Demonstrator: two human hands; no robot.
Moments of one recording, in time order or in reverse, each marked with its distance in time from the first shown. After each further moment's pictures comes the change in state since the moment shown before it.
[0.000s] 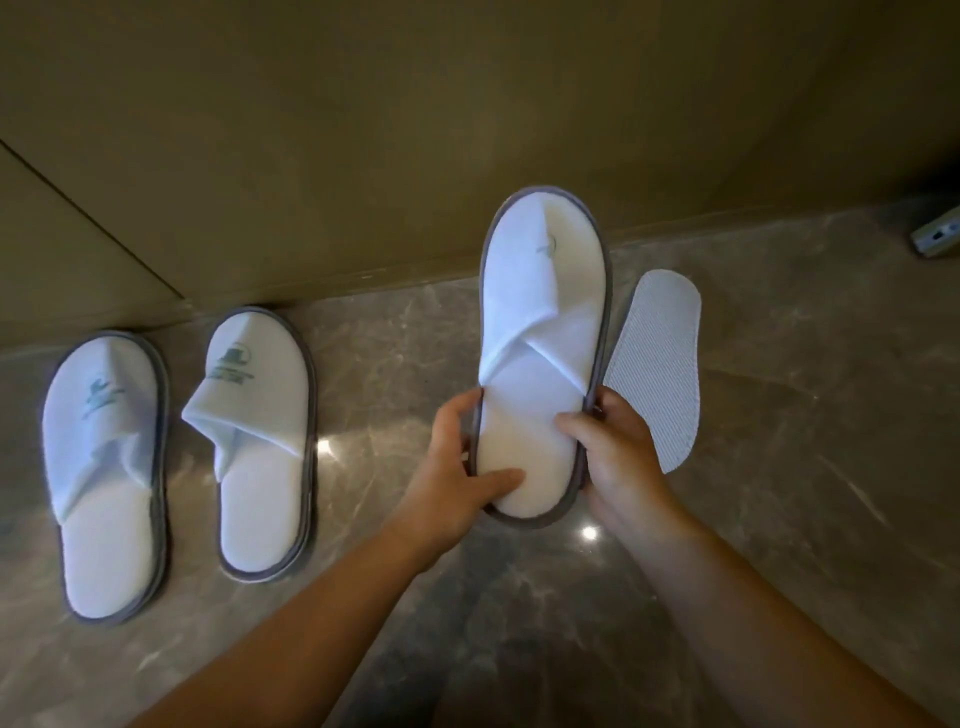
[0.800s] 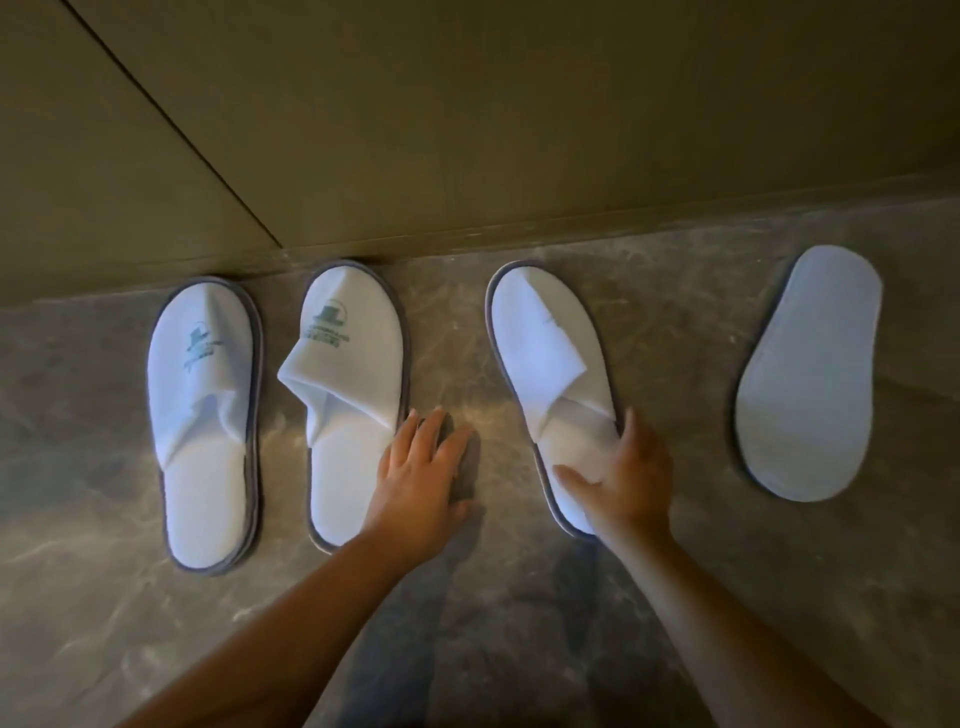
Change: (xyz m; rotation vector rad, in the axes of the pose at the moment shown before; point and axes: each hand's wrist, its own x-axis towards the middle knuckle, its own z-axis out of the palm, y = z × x) left_hand 0.009 -0.088 -0.102 1.147 0.082 -0.030; right_hand 0.035 0.107 0.044 -1.138 0.057 -0.064
